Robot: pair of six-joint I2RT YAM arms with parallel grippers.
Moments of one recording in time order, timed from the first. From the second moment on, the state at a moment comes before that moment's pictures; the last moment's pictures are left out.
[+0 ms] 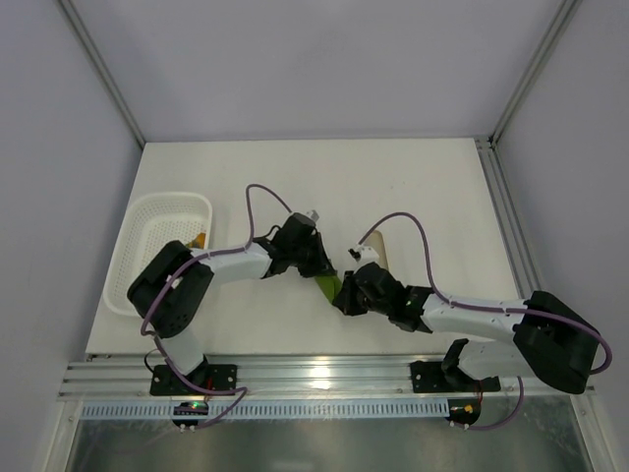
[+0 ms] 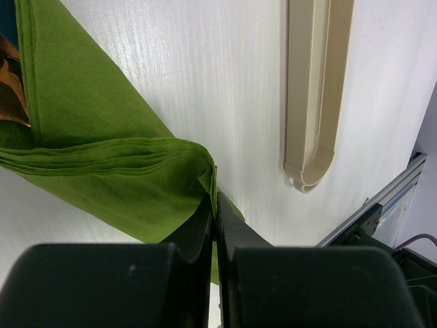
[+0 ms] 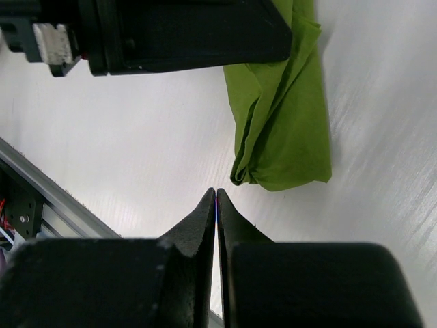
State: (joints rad) left arm -0.75 1.73 0.93 -0.02 0.21 -0.88; right arm 0.96 1.24 0.46 0.10 0.08 0.77
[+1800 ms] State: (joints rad) left arm -0.76 1.84 1.08 -0.07 0.19 -0.84; right arm 0.84 1.13 0.46 0.06 0.13 0.74
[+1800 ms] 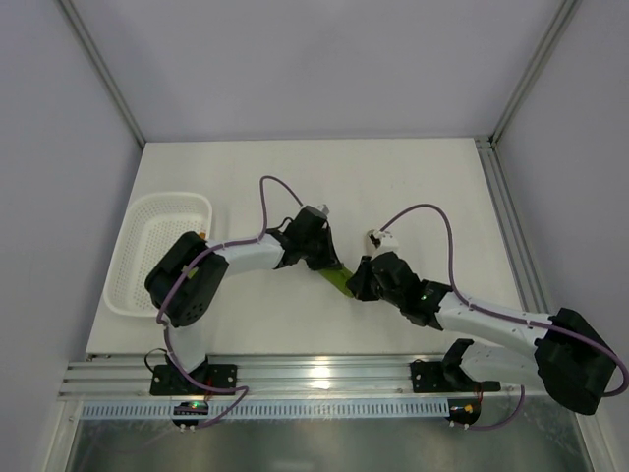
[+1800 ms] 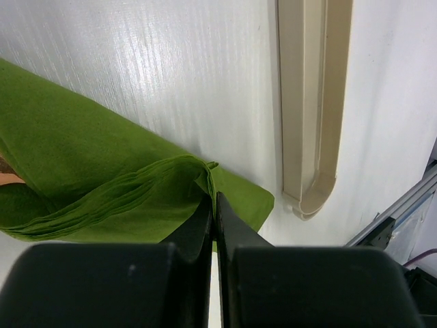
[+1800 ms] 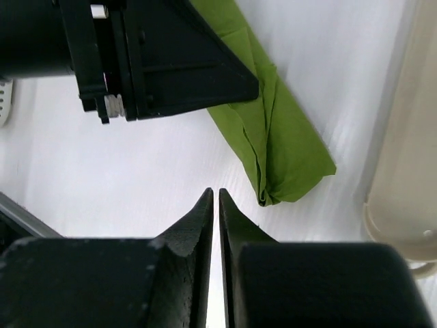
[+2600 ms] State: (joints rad) left arm -0.77 1.85 1.08 -0.07 0.18 -0.84; right arm 0.64 1.50 0.67 -0.03 0.16 0.66
